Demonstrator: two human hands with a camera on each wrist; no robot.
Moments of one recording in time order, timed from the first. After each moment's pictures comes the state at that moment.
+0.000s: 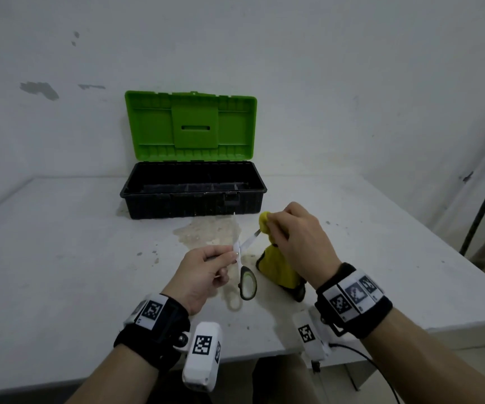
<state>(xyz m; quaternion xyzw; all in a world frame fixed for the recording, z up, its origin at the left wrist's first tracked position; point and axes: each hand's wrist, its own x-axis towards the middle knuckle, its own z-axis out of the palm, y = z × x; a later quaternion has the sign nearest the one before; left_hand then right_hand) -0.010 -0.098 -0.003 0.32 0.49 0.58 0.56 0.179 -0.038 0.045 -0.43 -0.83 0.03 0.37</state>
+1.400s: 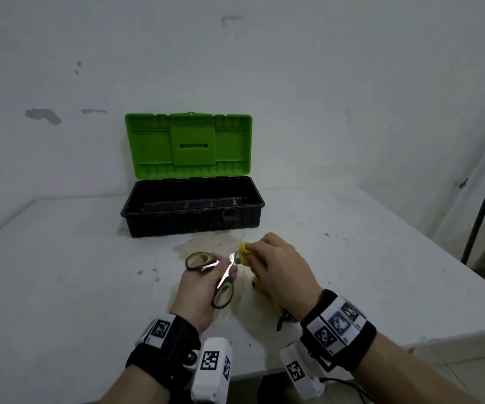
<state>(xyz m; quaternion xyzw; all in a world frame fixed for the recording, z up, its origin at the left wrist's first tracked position) 0.002 -0.095 -0.002 0.22 0.43 0.69 0.54 0.156 -0.059 0.034 -0.43 -0.85 0.04 0.30</state>
